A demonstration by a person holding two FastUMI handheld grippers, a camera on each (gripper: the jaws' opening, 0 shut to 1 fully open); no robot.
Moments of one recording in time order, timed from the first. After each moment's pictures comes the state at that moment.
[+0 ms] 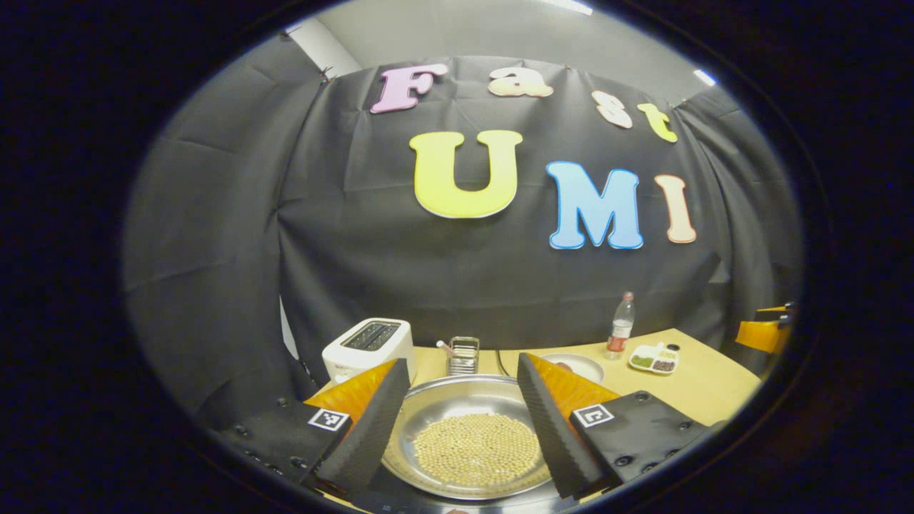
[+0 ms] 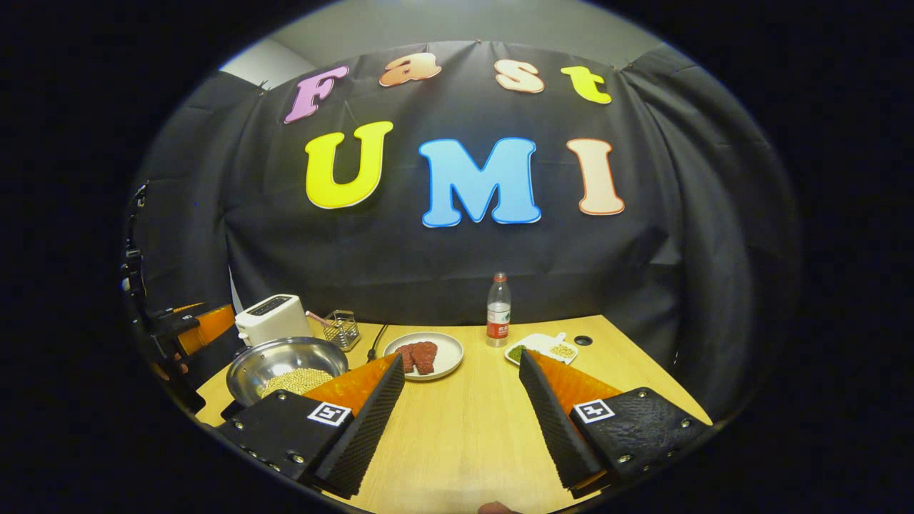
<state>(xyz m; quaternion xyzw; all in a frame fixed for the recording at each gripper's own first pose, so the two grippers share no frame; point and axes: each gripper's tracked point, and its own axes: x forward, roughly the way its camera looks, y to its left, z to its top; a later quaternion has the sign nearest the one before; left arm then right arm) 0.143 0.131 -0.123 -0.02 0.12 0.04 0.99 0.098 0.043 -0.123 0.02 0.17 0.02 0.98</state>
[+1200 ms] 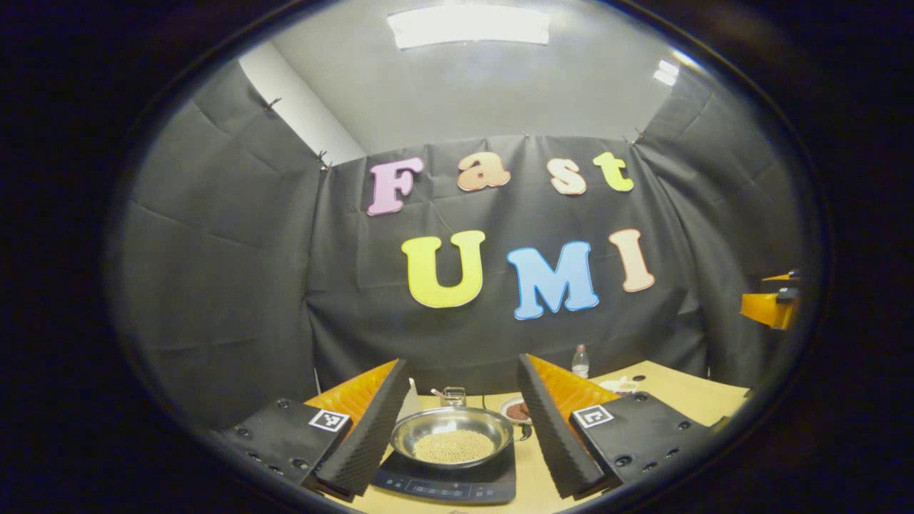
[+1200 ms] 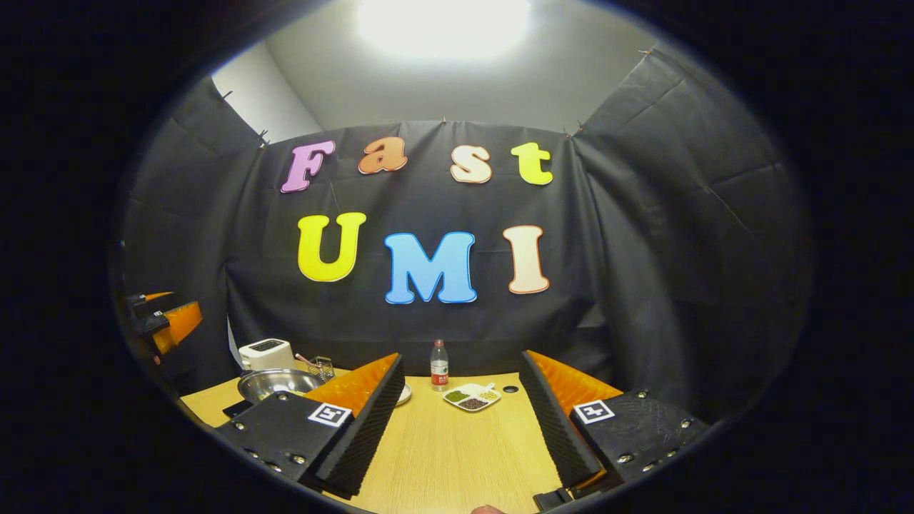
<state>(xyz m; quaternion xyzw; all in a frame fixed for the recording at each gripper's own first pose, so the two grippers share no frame) -0.047 0.050 0.040 0.04 -0.02 0.05 1.00 -0.057 -0.058 0.002 0.00 0.03 -0.03 1.00</state>
